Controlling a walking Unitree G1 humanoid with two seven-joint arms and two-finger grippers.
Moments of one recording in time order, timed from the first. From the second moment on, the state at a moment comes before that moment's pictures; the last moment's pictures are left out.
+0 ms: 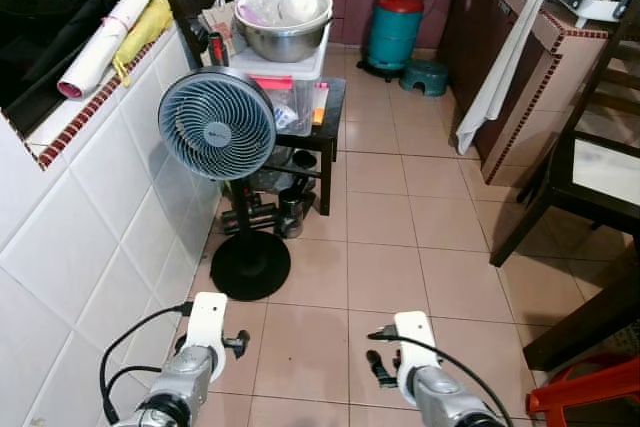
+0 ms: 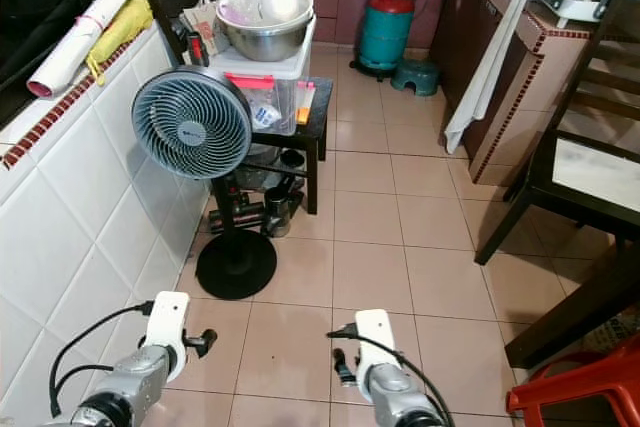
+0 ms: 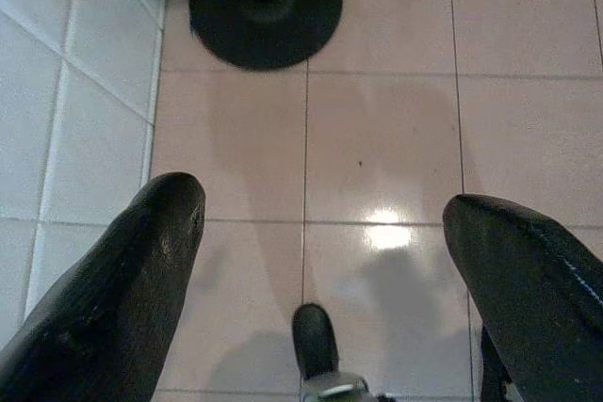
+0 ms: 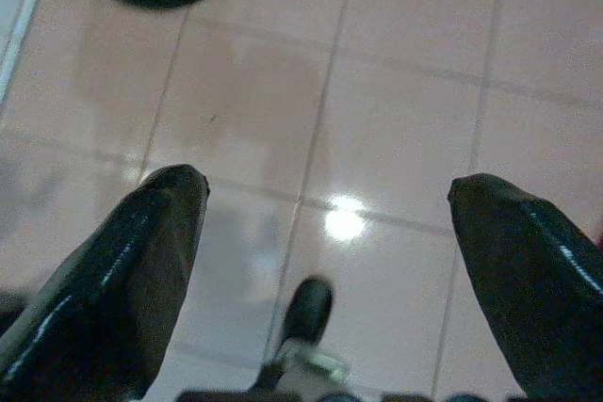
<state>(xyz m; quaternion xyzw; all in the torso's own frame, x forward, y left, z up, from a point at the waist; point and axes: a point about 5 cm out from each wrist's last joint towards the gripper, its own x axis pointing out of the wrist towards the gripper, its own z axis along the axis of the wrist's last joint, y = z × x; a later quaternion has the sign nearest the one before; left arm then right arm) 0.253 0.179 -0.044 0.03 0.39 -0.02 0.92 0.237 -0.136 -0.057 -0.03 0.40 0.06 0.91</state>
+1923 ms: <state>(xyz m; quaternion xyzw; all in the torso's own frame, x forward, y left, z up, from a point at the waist) 0.237 0.206 0.088 -0.01 0.04 -0.06 1.00 0.207 -0.187 0.097 -0.03 0.02 0.03 1.00</state>
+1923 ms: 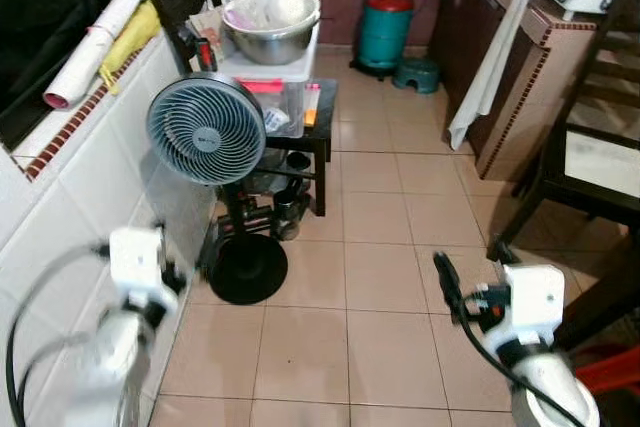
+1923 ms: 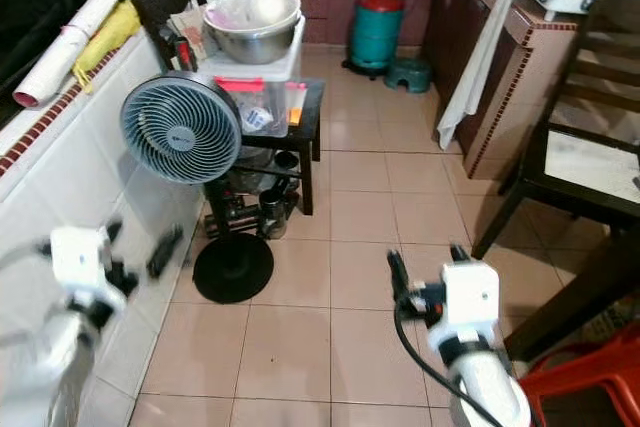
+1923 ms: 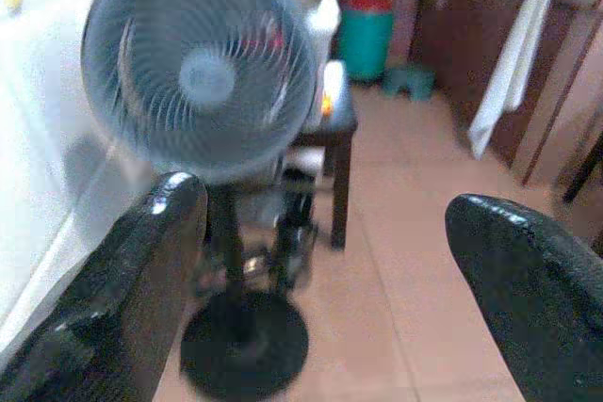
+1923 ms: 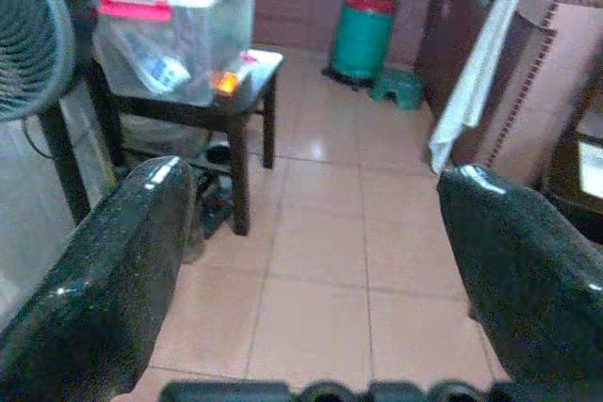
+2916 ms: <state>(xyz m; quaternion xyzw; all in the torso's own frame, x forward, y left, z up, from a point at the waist) 0.229 0.195 0.065 -0.04 0.06 -0.08 0.99 0.211 -0.172 0.089 -0.04 0.03 0.02 1.00</state>
